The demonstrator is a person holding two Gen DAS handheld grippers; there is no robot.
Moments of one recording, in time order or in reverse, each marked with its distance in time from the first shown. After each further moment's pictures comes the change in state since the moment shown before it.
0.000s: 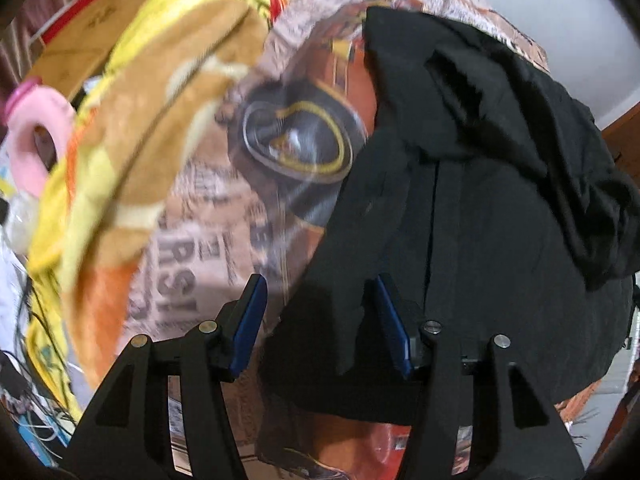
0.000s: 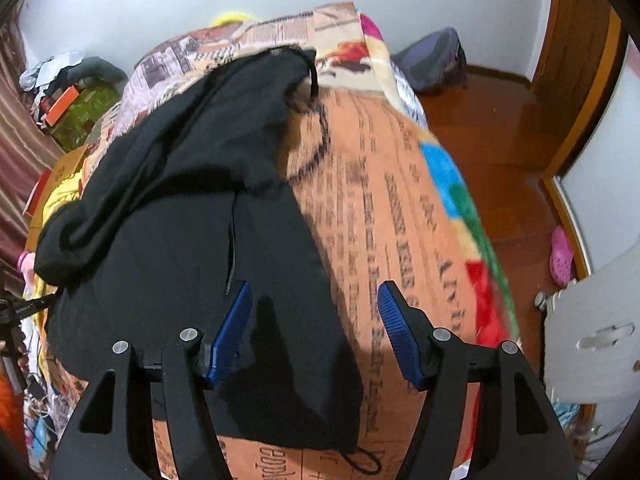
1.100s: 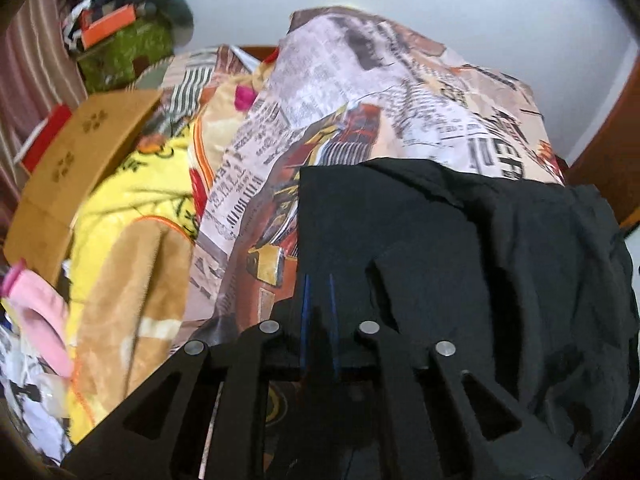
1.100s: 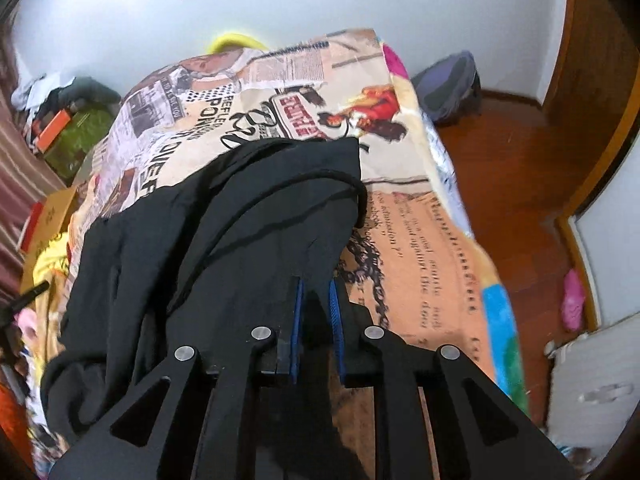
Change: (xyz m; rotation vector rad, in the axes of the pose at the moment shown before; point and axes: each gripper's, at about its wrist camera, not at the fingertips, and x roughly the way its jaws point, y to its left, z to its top) left arm -0.023 -0.095 0.159 0.174 -0.257 0.083; right arm 0.021 0.040 0.129 -0.027 -0.101 -0.016
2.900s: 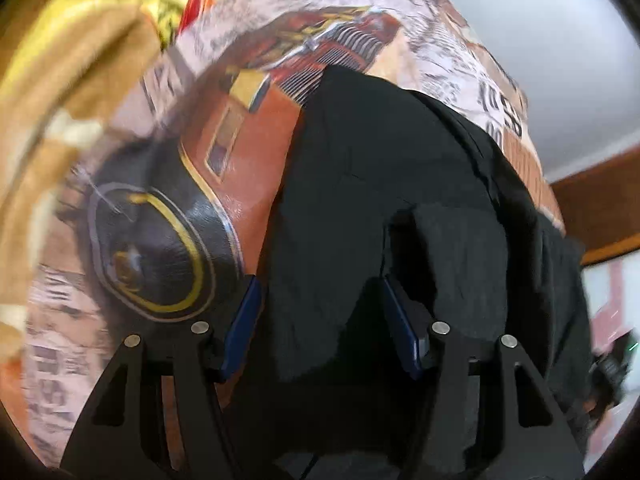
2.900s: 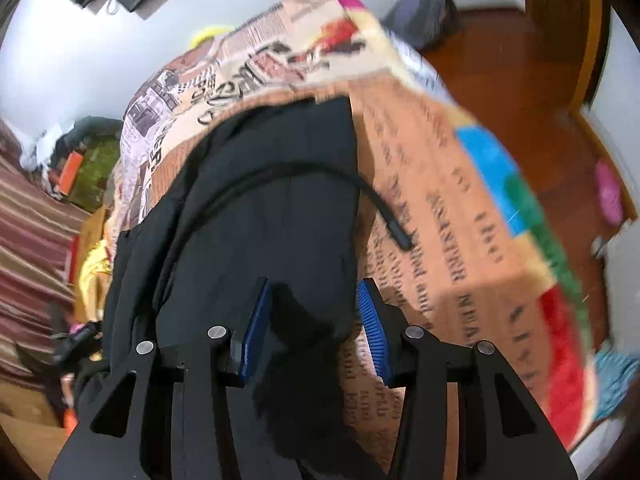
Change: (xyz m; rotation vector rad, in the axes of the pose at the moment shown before) left arm 0.063 0.027 -0.083 -0.370 0.236 -0.312; right arm 0.017 -0.053 -0.078 0.329 0.165 0.226
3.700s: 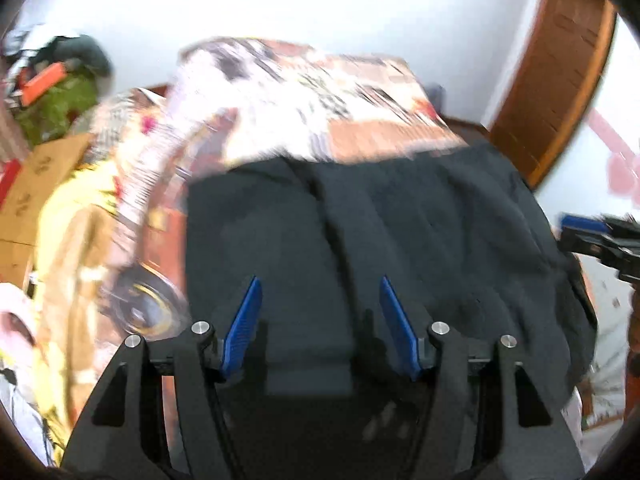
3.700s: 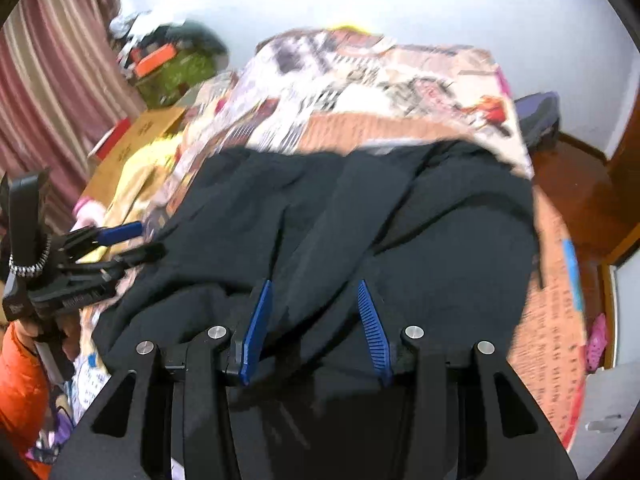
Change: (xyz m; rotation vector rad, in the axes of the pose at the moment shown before) left arm -0.100 -0.140 -0.092 0.588 -0.283 0.130; right arm -0.024 0.149 -0.074 -0.552 -0.119 -0.049
